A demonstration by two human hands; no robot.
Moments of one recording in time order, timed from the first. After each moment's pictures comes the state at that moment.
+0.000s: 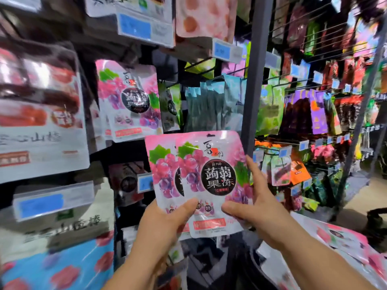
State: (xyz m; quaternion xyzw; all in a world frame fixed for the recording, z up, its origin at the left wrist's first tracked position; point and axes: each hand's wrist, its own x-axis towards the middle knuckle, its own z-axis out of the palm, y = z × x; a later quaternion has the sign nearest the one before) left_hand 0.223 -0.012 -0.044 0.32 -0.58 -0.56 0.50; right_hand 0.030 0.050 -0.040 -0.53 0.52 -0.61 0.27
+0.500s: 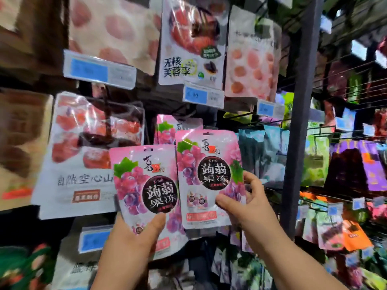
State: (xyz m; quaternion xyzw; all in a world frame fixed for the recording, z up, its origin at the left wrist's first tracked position) left_hand 0.325 -0.043 -0.004 0.42 -0.57 -0.31 0.63; right_hand 0.101 -0.032 0.037 -0.57 0.40 -0.67 0.26
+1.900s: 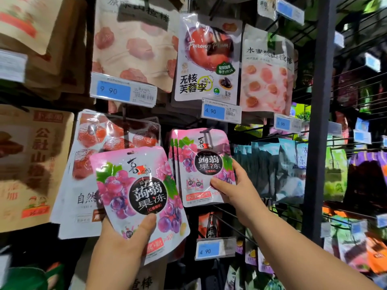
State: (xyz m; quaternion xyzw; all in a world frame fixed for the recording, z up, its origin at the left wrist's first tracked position) left_hand 0.372 -0.083 0.007 0.40 -0.55 -0.26 0.69; right_hand 0.126 -0.118 0.086 -0.61 0.38 -0.64 0.28
